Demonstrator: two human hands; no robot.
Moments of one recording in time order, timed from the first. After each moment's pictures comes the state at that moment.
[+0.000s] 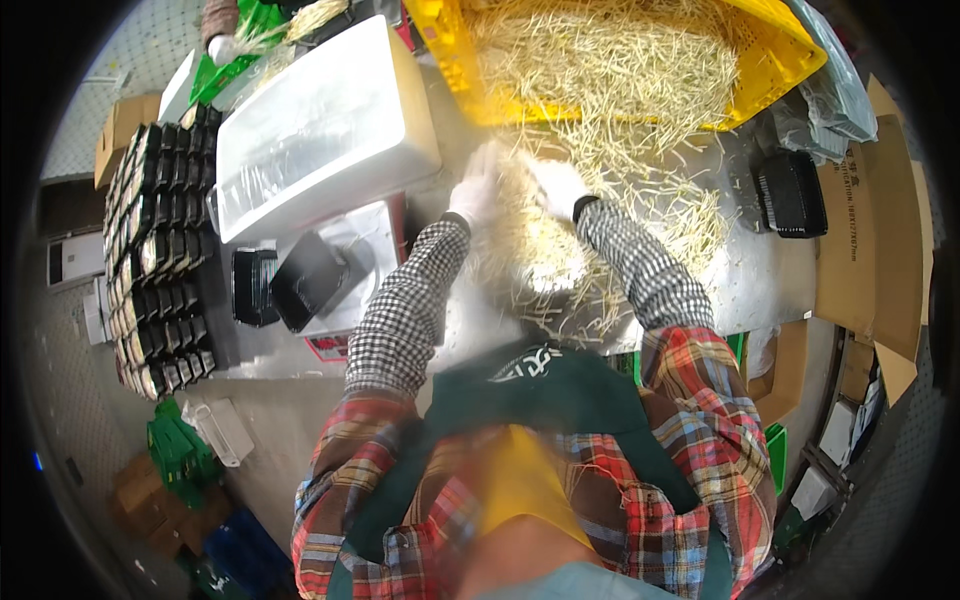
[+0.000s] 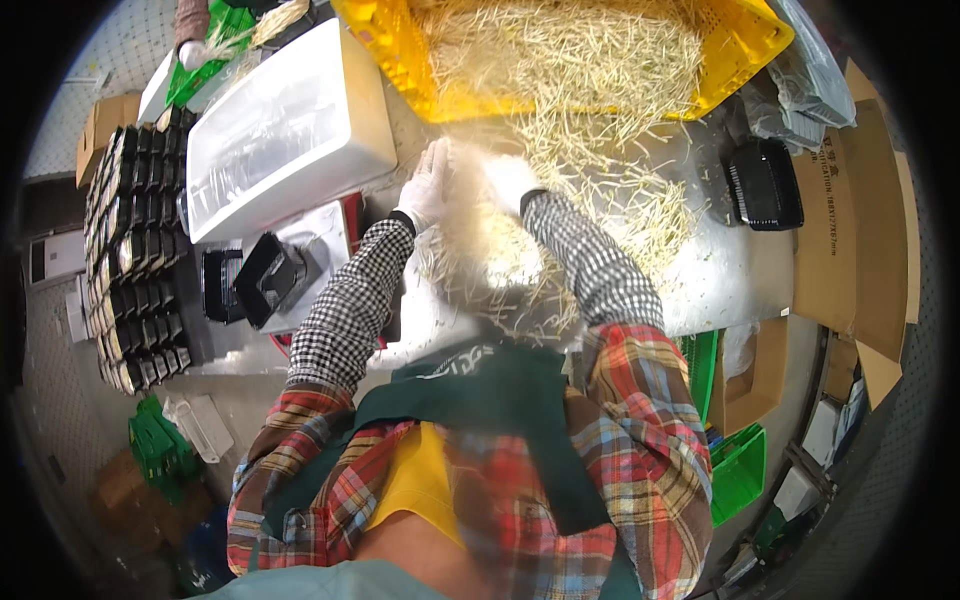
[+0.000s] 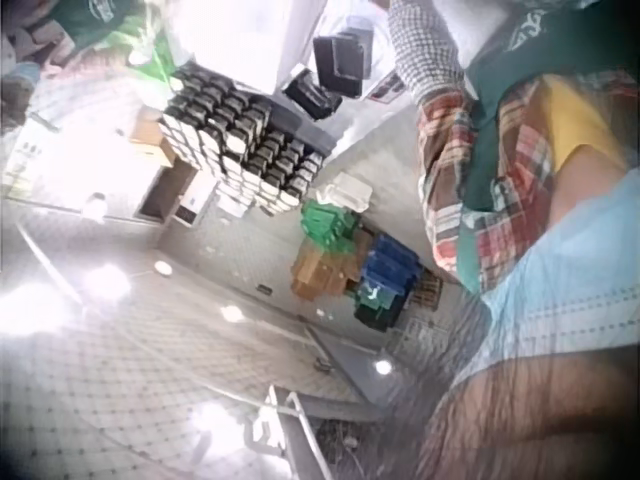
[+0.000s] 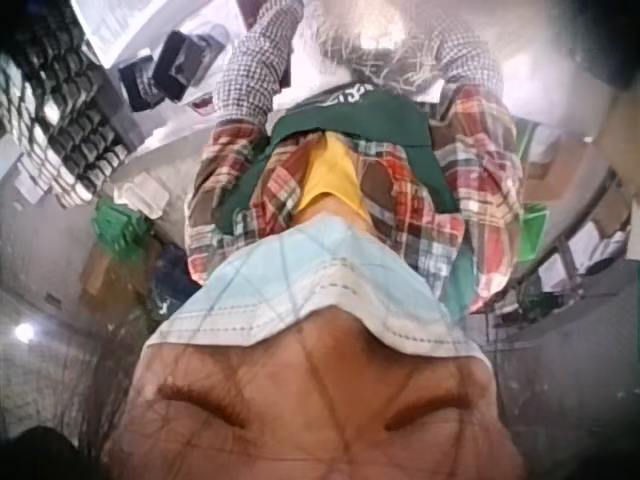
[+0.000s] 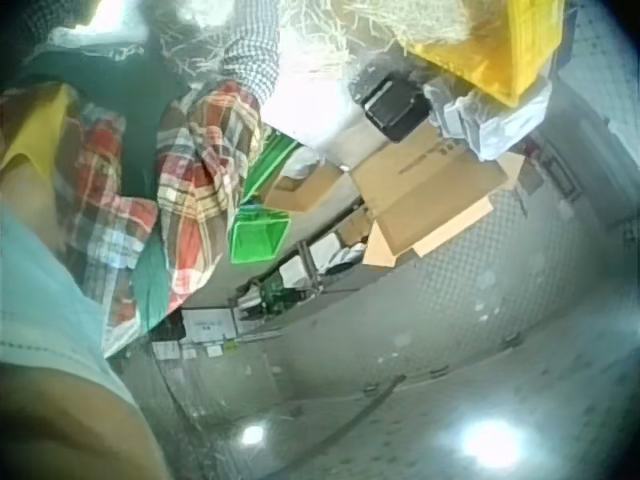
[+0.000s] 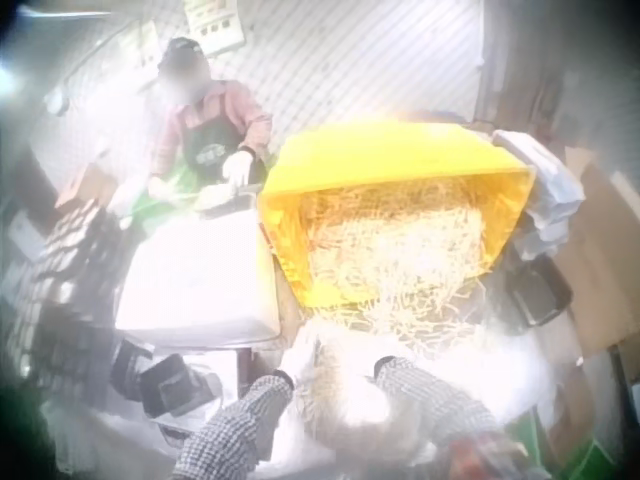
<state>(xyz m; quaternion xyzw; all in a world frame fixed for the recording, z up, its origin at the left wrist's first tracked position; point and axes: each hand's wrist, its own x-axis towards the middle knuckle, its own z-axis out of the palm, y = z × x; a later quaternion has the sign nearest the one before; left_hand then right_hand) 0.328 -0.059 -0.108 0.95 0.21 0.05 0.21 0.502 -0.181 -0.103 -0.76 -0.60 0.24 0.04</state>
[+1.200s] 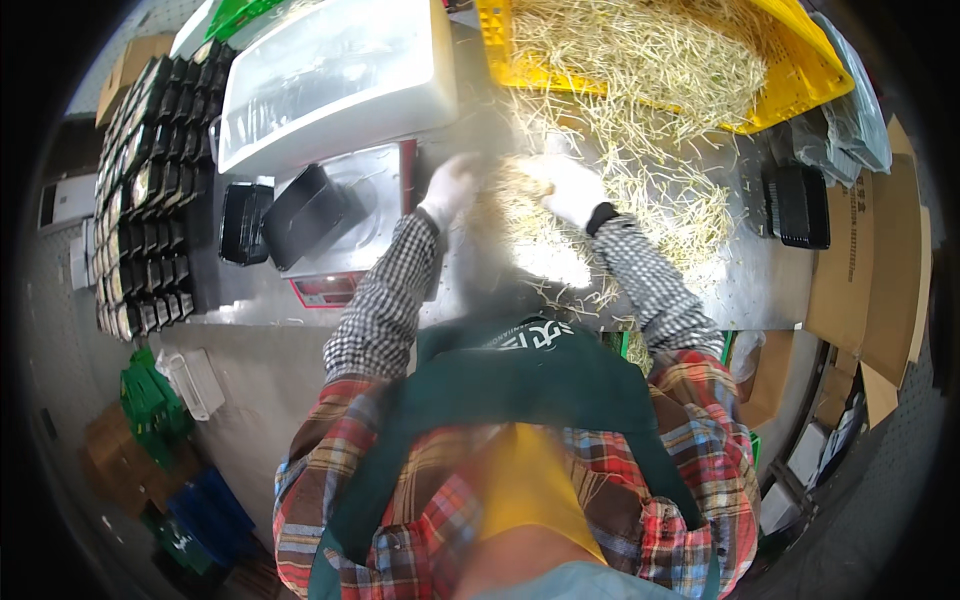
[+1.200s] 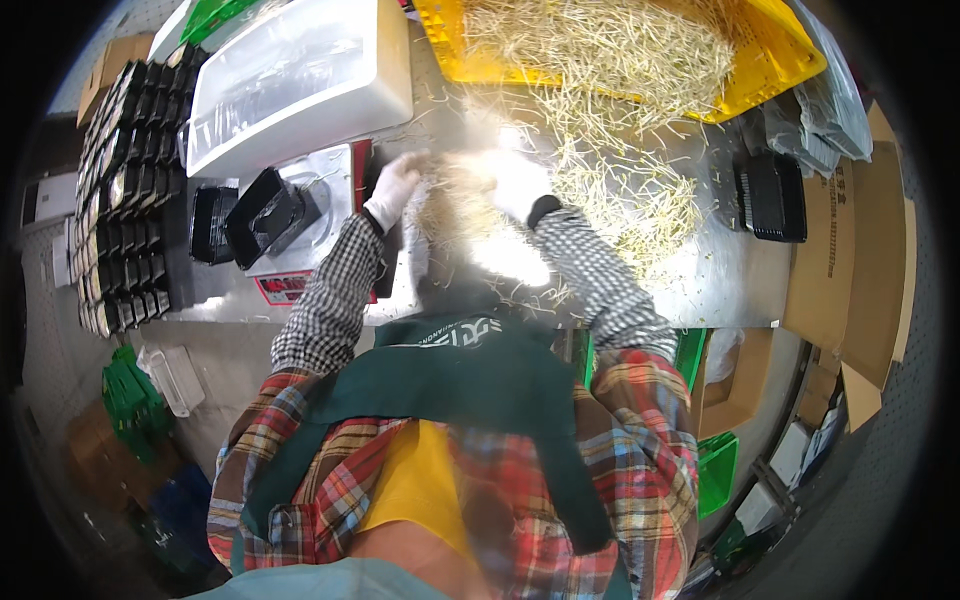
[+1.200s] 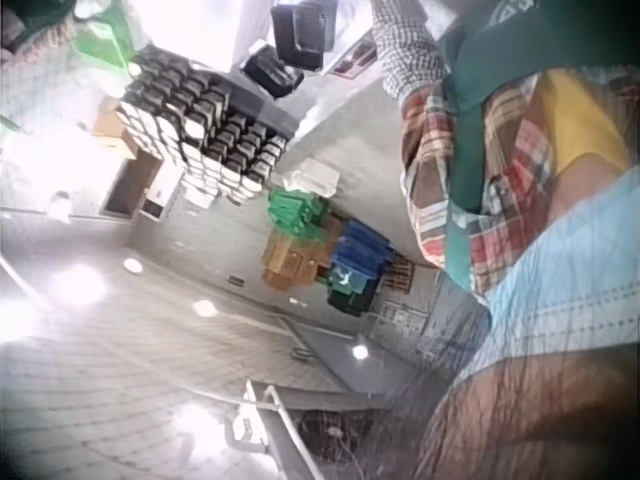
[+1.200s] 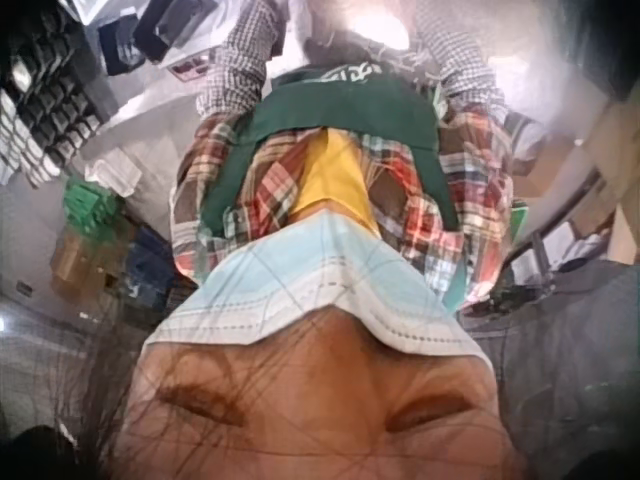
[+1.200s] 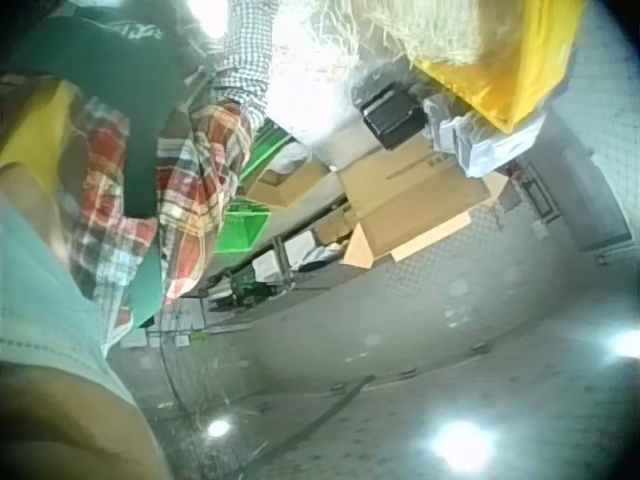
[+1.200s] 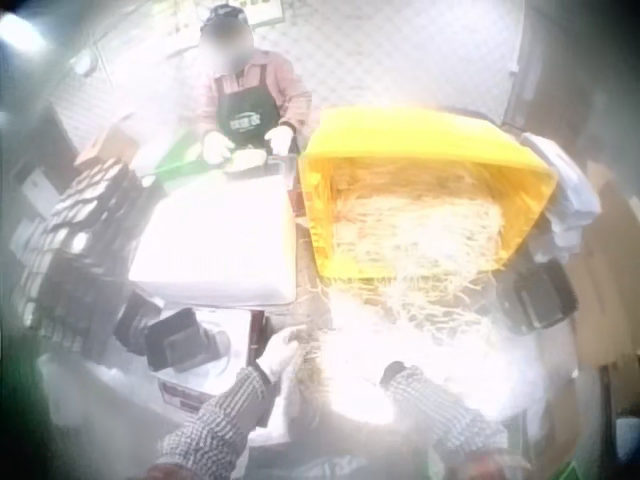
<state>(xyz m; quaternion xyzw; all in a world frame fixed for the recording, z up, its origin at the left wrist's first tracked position) 0.242 -0.069 -0.106 0.74 0.33 0.08 0.58 0.445 -0.233 -0.076 -0.72 -0.64 0.19 0.18</state>
